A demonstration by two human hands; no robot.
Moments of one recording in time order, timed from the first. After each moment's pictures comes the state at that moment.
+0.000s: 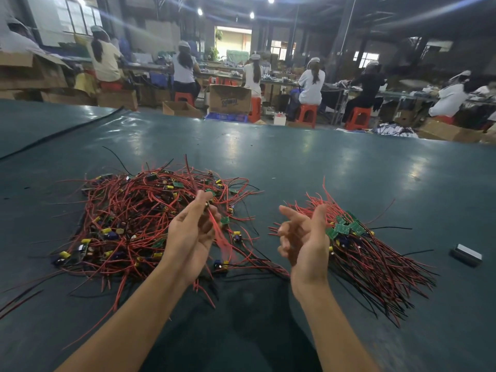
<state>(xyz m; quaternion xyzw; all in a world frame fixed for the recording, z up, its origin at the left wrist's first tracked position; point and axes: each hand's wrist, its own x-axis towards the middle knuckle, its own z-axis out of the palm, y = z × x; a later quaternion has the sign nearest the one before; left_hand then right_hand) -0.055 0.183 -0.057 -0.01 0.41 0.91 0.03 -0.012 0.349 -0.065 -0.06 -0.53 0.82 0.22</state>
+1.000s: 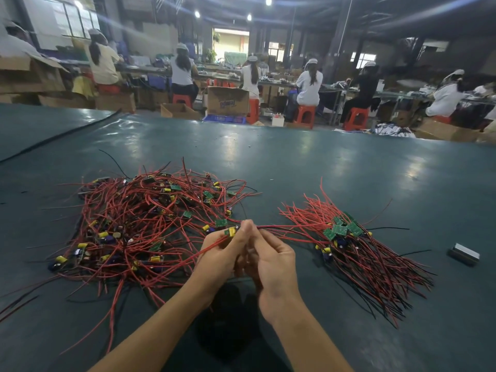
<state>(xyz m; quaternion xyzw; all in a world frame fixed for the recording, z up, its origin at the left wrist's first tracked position) -0.029 0.215 -0.079 0.14 0.61 0.78 0.05 0.006 0.303 -0.060 -0.10 -0.52 0.85 0.07</state>
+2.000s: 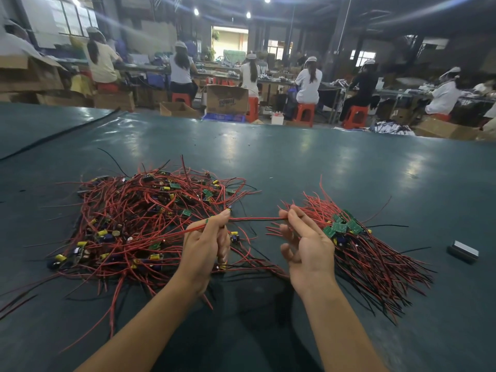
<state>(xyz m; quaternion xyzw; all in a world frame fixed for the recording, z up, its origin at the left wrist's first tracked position) -0.038 0.203 -0.072 0.10 0.61 0.79 -0.03 -0.005 0.351 -0.047 -0.21 -0.46 0.85 0.15</state>
